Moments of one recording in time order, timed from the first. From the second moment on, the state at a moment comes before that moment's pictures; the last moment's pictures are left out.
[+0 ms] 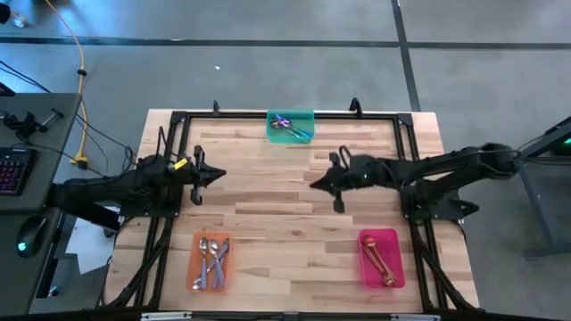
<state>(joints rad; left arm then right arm) 0.14 0.17 0.09 0.13 0.04 -0.07 0.02 1.24 0.66 0.19 -0.04 -0.04</state>
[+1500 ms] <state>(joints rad) 0.08 0.00 0.08 -0.15 -0.25 -0.09 -0.13 0.00 0.01 0.09 0.22 -0.11</state>
